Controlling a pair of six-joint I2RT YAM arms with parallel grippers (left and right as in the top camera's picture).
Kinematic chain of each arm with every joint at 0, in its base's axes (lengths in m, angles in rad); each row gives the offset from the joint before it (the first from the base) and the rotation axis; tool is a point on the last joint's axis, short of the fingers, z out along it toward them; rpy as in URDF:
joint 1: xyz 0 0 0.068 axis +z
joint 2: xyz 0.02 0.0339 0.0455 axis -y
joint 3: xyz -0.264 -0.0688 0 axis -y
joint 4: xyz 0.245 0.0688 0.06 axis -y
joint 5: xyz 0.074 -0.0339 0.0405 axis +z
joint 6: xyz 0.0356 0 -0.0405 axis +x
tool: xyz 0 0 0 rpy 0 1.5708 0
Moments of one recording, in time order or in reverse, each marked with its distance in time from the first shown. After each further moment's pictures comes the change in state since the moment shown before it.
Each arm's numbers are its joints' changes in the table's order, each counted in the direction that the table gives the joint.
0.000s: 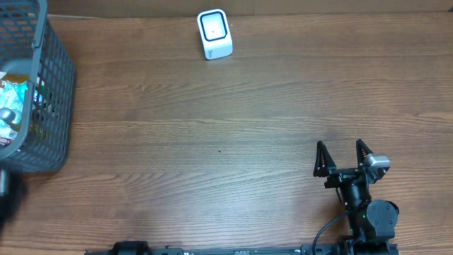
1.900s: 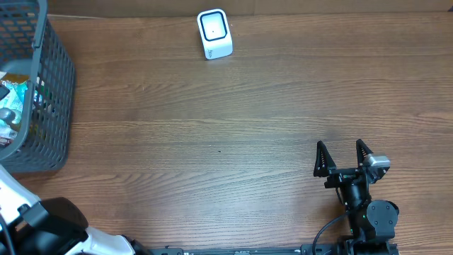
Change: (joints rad) left arm 0.712 -0.947 0.343 -1.364 0.122 -0.422; right arm 0.000 0.000 0.000 0.000 0.000 0.000
